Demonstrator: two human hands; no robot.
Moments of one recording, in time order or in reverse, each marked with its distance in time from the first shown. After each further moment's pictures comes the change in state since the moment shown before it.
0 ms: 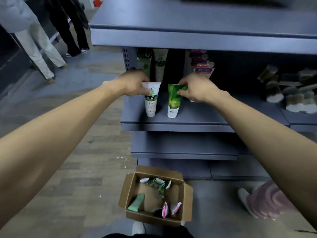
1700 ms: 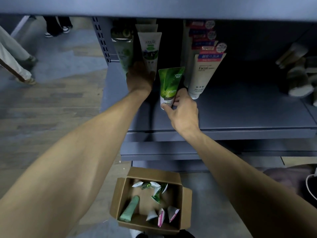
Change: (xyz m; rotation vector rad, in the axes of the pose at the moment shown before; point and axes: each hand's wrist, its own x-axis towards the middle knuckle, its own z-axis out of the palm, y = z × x) left_hand 0.126 0.019 0.113 -0.350 0.373 -0.579; right_hand 0.027 0.022 0.153 0.542 0.367 0.394
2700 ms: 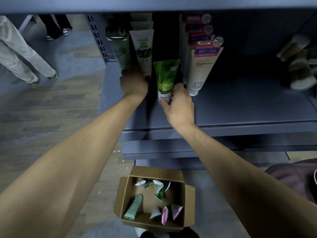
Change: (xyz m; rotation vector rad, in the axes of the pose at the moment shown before) left_hand -0.018 -0.006 -0.009 0.169 -0.018 -0.005; right_hand -0.001 -0.017 -0.004 -0.049 0.015 -0.021
